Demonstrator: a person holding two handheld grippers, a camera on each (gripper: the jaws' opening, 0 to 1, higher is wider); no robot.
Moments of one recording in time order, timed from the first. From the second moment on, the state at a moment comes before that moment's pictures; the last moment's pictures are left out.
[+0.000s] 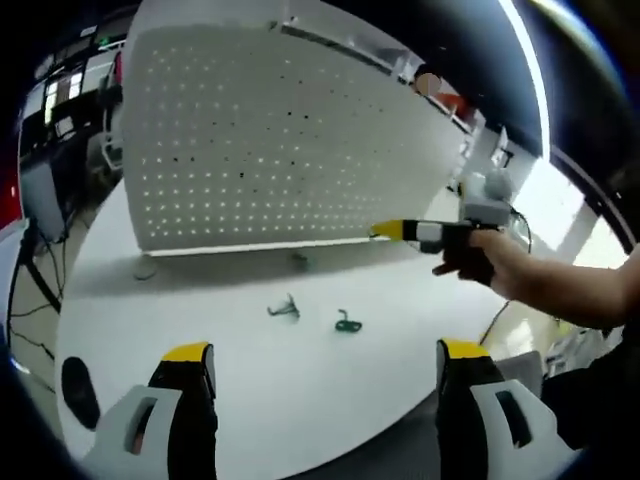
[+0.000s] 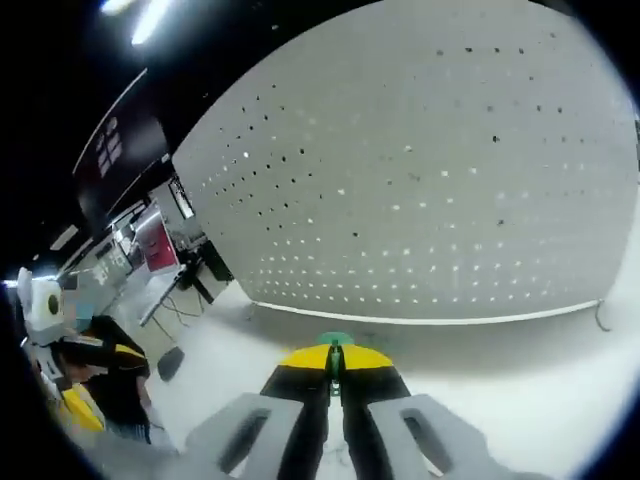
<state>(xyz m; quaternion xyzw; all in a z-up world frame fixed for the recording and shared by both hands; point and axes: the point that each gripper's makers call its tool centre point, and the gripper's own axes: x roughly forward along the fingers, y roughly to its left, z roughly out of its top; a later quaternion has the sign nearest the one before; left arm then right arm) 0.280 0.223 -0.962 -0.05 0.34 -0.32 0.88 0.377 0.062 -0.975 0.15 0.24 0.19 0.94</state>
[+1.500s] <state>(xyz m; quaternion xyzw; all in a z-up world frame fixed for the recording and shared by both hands) 0.280 0.183 -0.923 -0.10 0.28 -0.39 0.87 0.283 0.189 -0.891 0.22 0.14 0.34 0.91</state>
